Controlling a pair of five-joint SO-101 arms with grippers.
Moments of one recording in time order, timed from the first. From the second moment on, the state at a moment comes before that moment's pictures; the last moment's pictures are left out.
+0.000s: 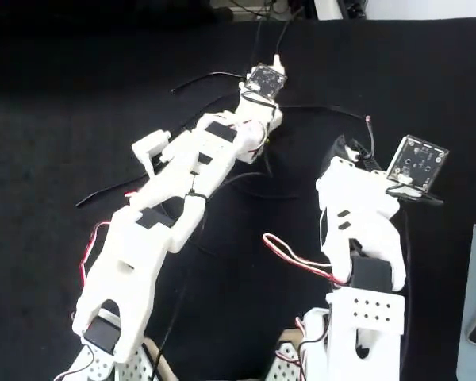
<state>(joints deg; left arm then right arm) 23.0 44.7 -24.8 38.0 -6.9 8.6 -68.3 71.0 26.1 -15.3</state>
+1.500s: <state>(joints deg) 21.0 57.9 -42.2 39.5 1.2 8.6 -68.3 71.0 26.1 -15.3</state>
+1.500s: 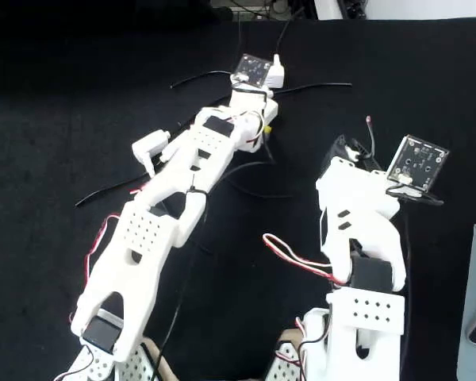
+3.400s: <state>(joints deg) 18.9 15.1 -68.8 100.6 -9.3 8.6 -68.3 71.9 26.1 -15.3</state>
